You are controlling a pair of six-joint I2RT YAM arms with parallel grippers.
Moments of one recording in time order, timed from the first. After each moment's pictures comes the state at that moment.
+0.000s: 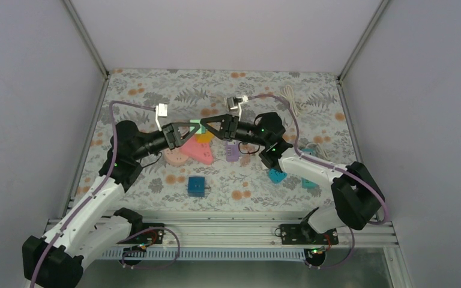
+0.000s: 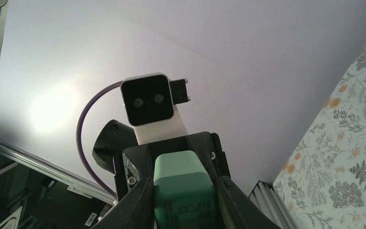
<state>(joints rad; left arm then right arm) -0.39 0.86 0.66 0.22 0.72 -0.93 0.73 1.46 0.85 0.84 -0.68 1.29</state>
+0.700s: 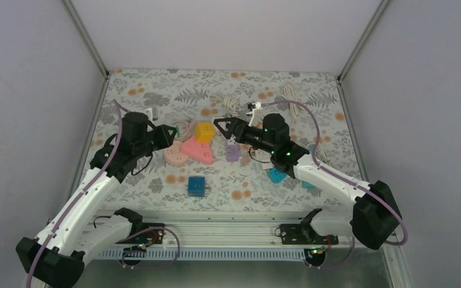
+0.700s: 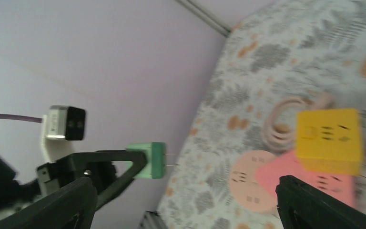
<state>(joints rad) -0.40 0.89 0.89 -0.53 0.16 -0.66 0.70 1.26 0.80 0.34 -0.34 0.95</state>
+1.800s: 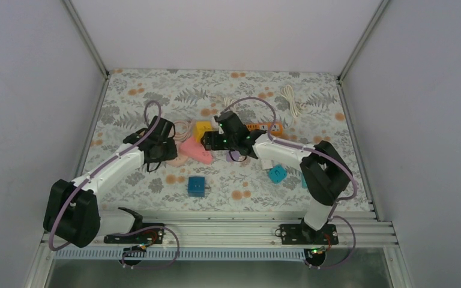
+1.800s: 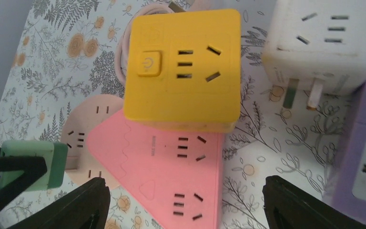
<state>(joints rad) -0.40 1.28 0.84 -0.70 -0.10 -0.61 0.81 1.74 1.13 -0.16 -0.09 0.63</state>
